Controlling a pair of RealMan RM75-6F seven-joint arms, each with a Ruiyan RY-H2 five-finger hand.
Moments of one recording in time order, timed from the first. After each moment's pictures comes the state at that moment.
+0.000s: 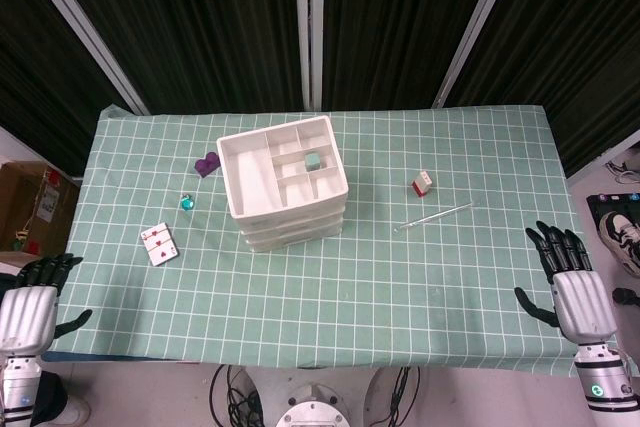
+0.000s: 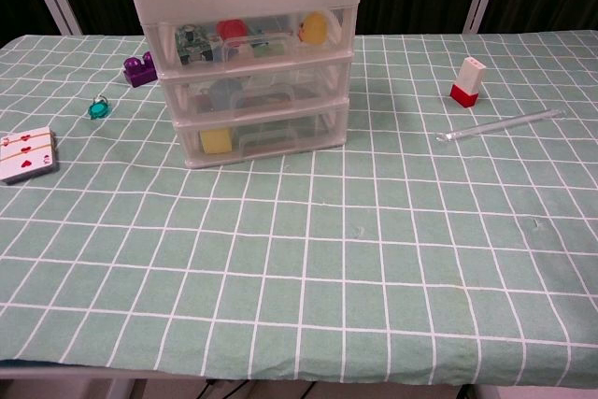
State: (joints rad) left arm -0.04 -1.24 -0.04 -1.54 1.50 1.54 0.14; right arm 0.09 -1.13 0.05 -1.68 -1.57 1.51 0.01
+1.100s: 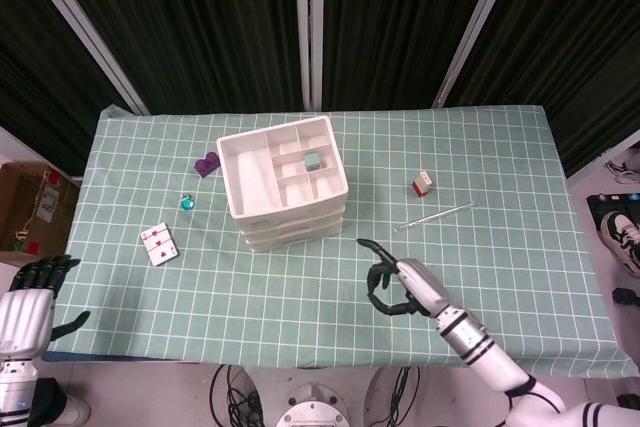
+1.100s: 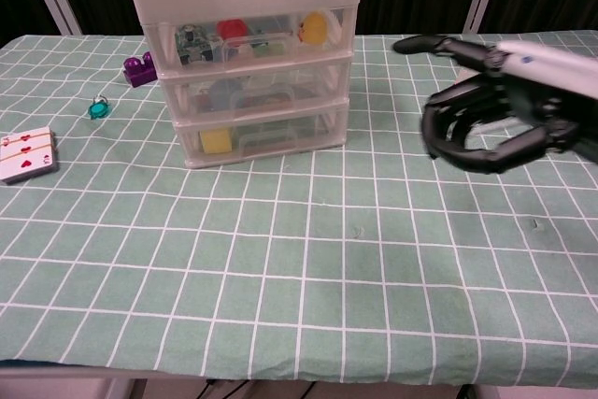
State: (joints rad) left arm -0.03 -1.24 -0.03 -1.50 1.52 1.56 0.10; right arm 0.47 -1.41 0.09 -1.72 -1.59 1.01 0.53
